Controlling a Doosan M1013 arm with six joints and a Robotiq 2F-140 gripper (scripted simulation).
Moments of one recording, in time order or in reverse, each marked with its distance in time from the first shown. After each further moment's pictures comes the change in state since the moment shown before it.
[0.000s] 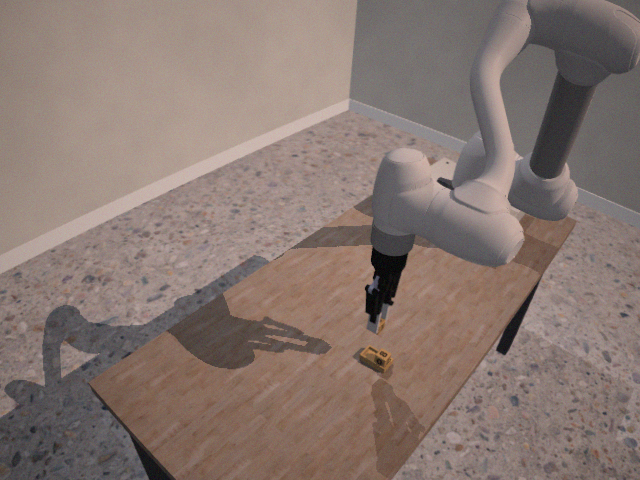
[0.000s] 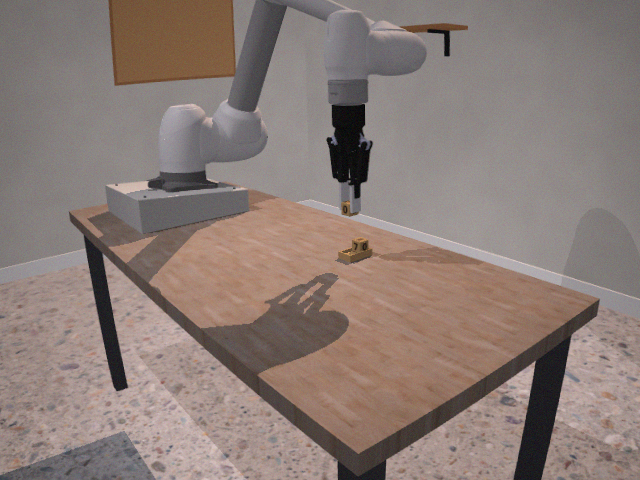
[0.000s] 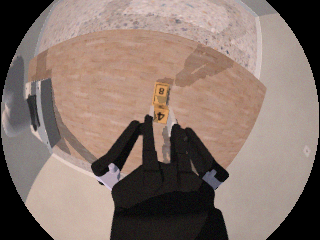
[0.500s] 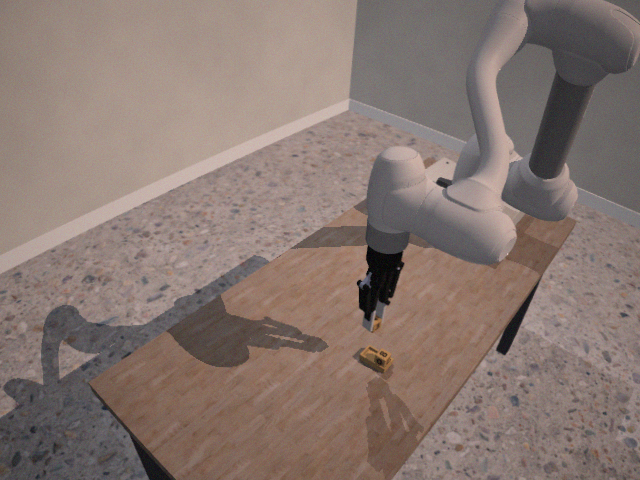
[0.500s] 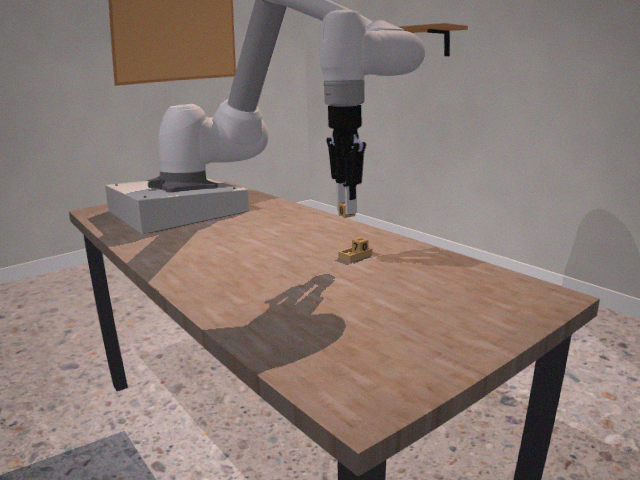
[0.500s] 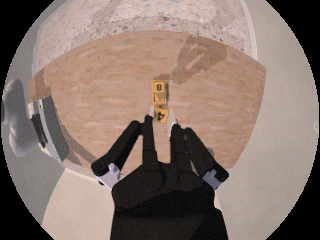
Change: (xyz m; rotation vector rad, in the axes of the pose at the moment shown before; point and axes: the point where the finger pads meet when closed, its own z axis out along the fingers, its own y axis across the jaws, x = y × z) arm -0.011 0.001 0.001 0.000 0.006 0.176
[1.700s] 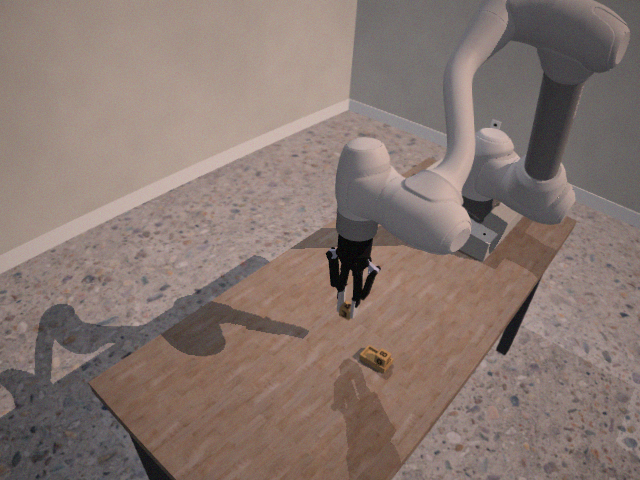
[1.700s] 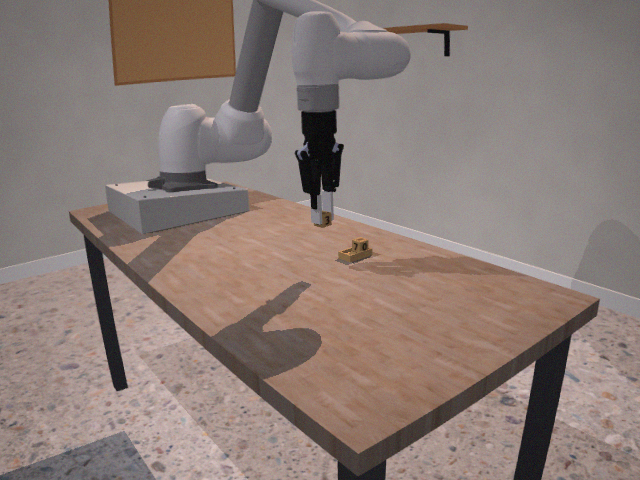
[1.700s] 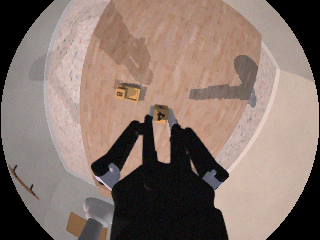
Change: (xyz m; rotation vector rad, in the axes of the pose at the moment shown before) arm -0.074 0.013 0.007 0.001 0.004 1.292
